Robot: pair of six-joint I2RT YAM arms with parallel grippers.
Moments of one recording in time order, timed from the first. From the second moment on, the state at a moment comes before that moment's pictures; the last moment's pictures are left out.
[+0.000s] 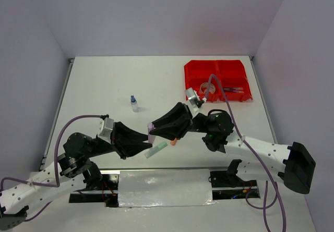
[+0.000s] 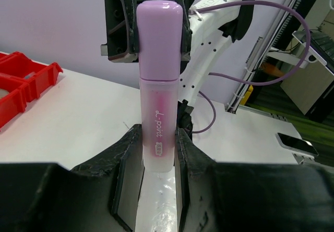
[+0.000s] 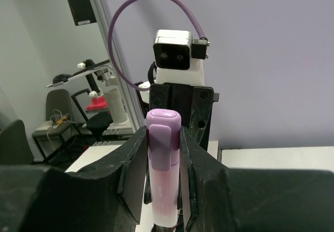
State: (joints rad) left arm -0.94 0.43 0.48 0.26 0.42 -0.40; right arm 0.99 1.08 0.66 1.07 -0.61 0.63
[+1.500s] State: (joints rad) left arm -0.94 0.44 0.52 0.24 0.40 -0.32; right arm 1.03 1.03 0.69 0.85 -0.56 0.50
